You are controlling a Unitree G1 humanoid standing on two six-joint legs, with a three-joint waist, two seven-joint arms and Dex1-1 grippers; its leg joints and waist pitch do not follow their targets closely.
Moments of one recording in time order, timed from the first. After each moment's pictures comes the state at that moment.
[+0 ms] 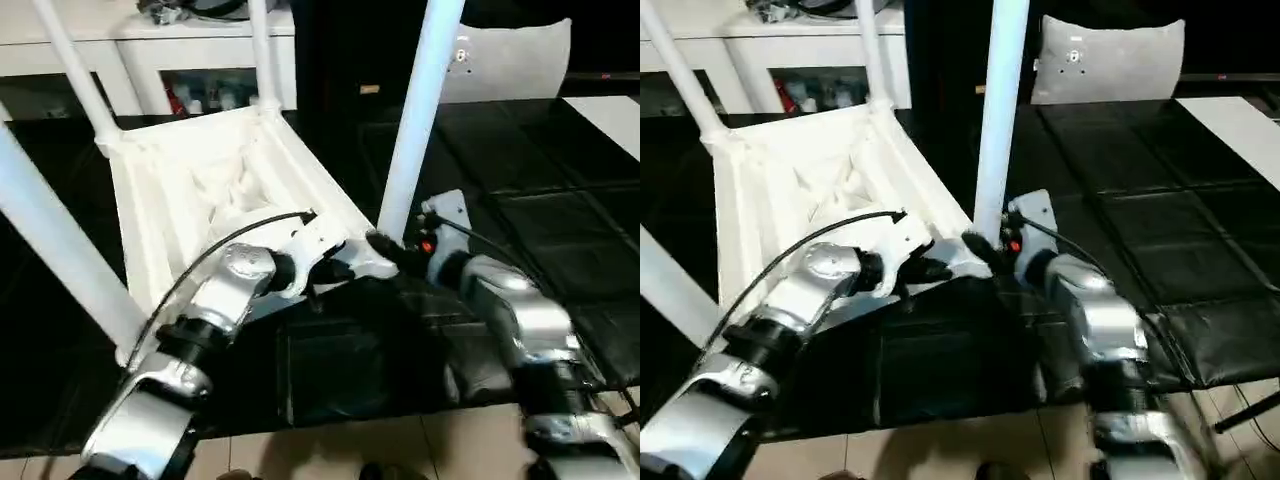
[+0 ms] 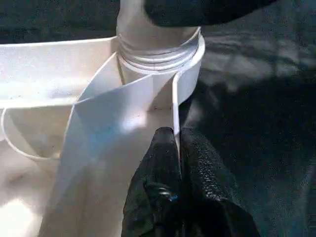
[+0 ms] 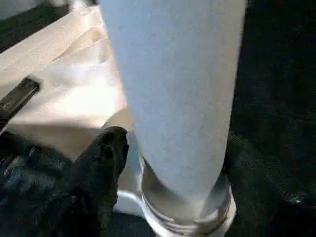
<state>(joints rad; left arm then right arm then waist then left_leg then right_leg) -0.68 0.20 -0.27 0.65 0.07 0.17 -0.95 -0.46 -0.27 0.01 0.29 0.18 0.43 0.73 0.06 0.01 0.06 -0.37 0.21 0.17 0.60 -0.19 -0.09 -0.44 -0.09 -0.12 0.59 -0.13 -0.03</state>
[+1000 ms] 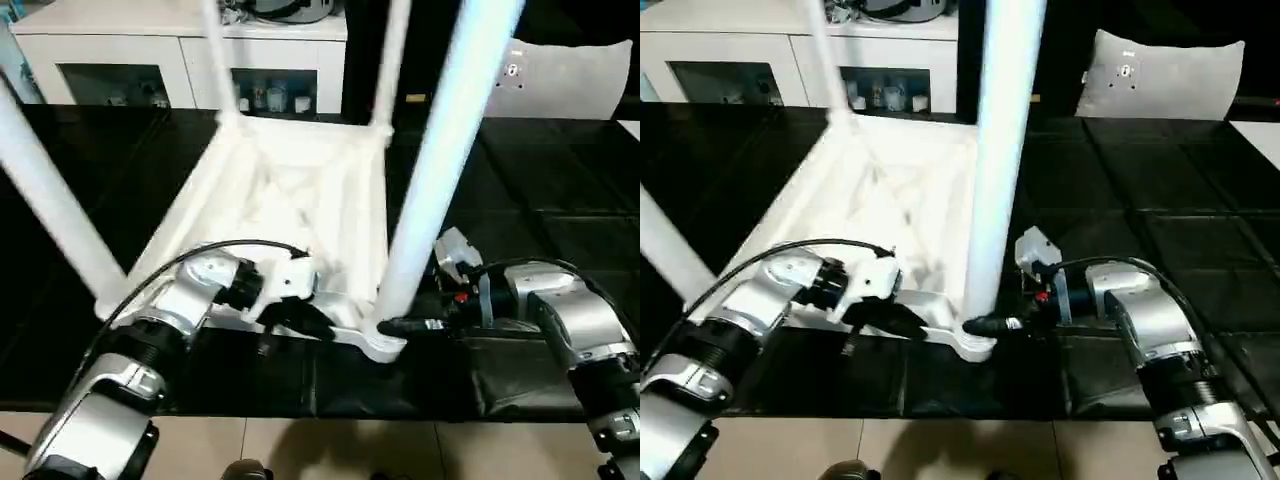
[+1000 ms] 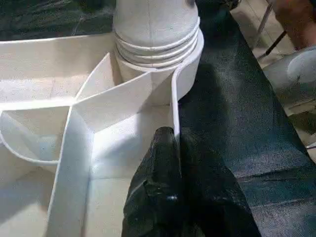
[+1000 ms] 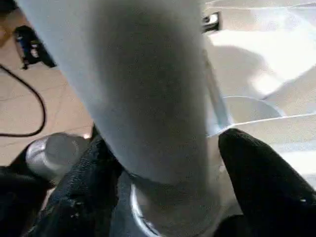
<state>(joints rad) -0.67 0.35 -0.37 0.68 0.02 -0.15 -1.44 -0.48 -0.52 0.19 0.35 0.27 0.32 1.45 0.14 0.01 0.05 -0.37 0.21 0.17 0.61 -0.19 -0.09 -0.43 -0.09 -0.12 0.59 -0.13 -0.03</state>
